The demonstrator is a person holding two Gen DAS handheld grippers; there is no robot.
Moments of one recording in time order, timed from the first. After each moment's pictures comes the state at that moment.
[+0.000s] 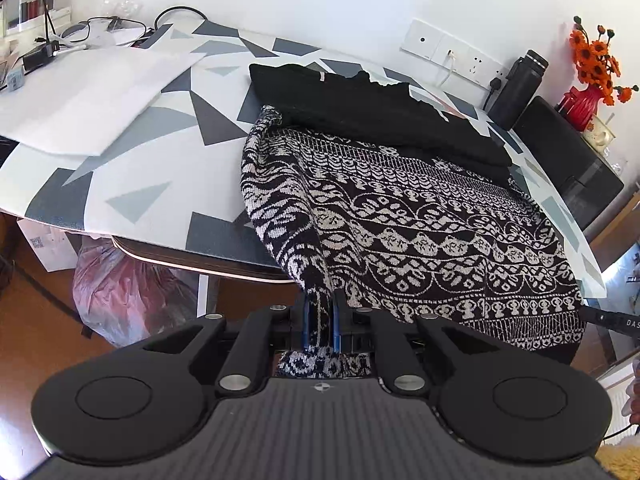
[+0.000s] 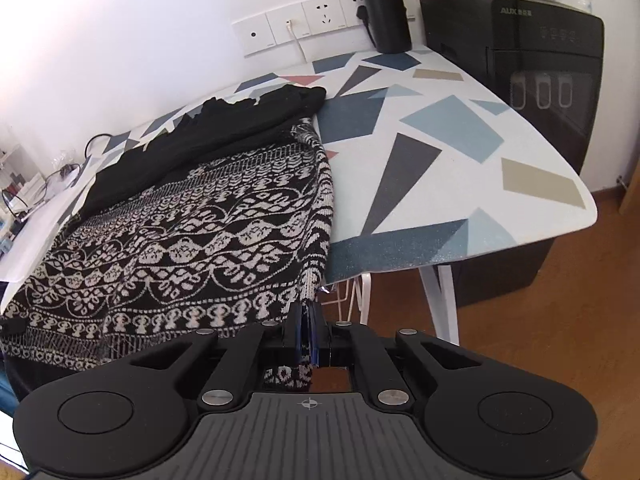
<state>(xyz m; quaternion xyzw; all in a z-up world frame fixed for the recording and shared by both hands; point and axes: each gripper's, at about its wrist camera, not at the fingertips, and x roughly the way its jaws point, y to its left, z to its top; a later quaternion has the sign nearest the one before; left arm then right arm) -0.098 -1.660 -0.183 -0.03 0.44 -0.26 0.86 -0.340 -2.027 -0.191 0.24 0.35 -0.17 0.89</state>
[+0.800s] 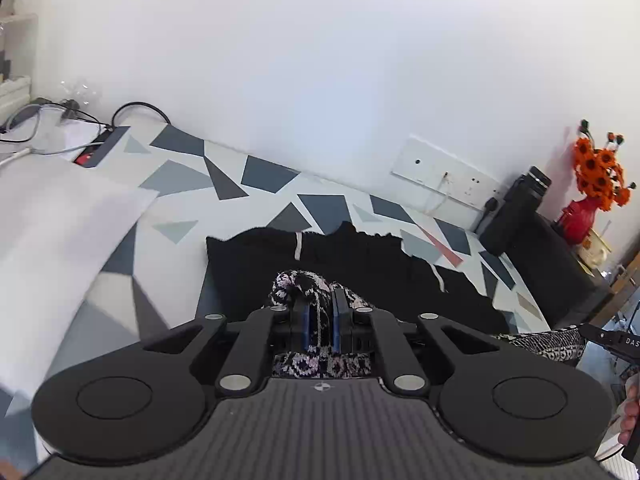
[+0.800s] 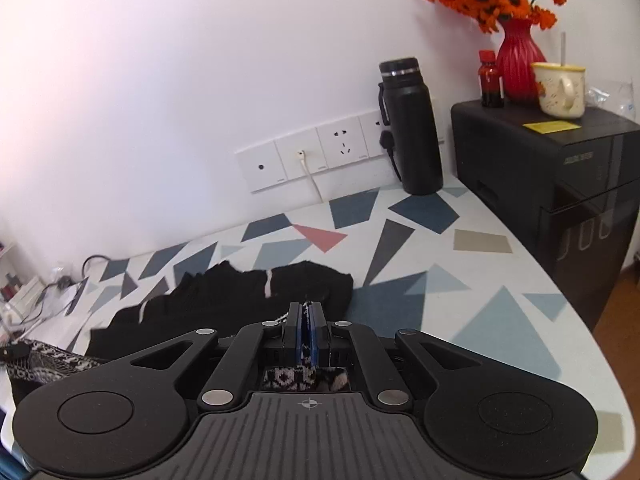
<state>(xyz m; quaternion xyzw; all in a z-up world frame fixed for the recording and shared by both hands) 0.086 -1.724 -0.125 -0.09 0.35 -0.28 0.89 -0.190 -2.121 -0.112 0.23 0.23 -0.20 0.92</state>
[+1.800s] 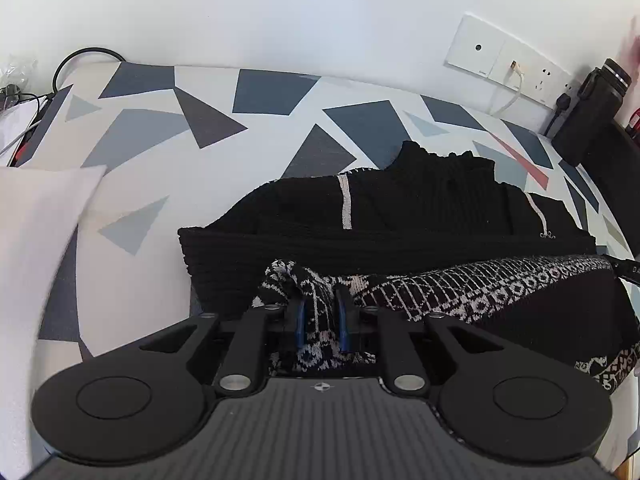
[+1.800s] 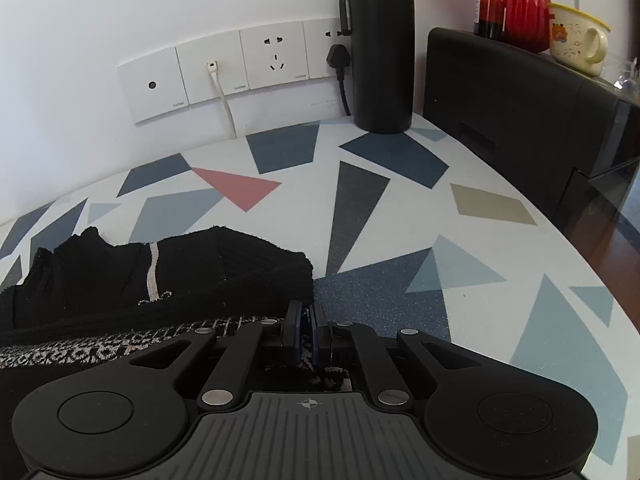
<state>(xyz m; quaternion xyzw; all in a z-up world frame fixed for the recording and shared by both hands) 0.189 -1.792 -0.204 0.04 0.46 -0.27 0.85 -0.039 -2.153 -0.213 0.20 0.33 -0.34 0.86</state>
